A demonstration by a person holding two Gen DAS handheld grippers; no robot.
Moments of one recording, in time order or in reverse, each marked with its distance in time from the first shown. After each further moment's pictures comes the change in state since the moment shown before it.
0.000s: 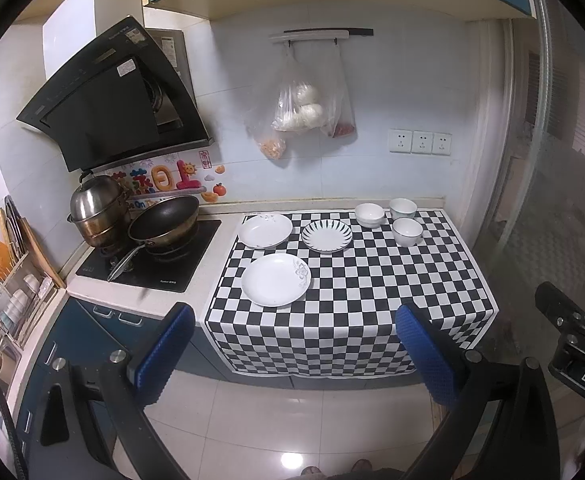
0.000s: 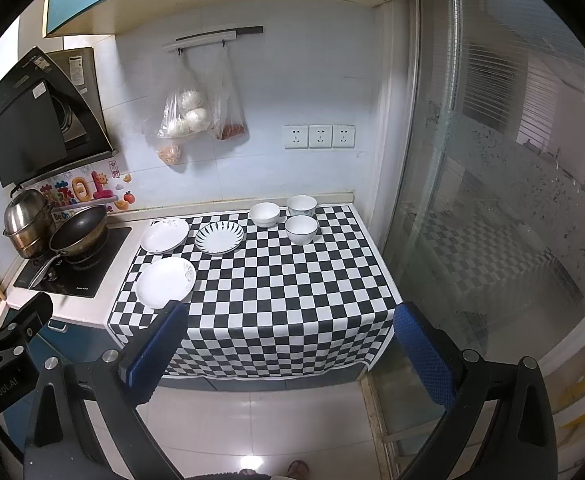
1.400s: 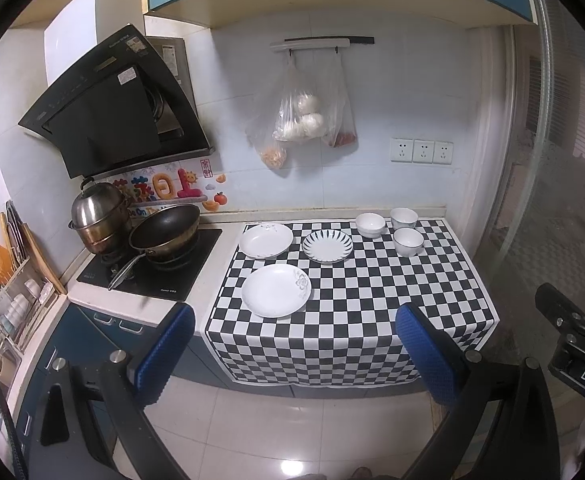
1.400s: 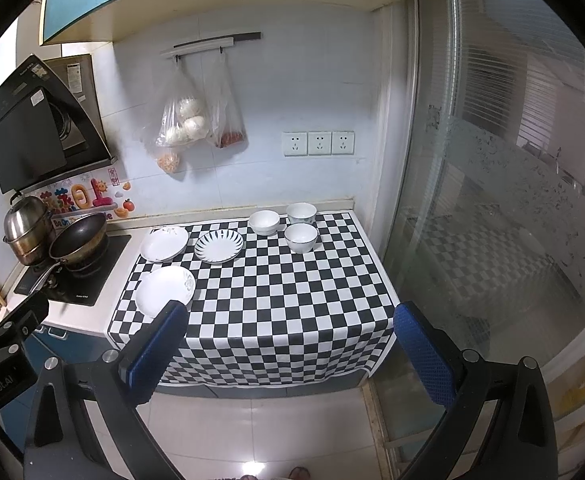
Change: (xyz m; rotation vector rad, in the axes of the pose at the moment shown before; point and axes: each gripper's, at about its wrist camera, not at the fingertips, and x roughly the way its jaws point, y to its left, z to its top) left arm -0.003 -0.003 0.013 -0.003 -0.021 0.004; right arm -0.001 0.000 0.003 0.006 -0.027 -0.004
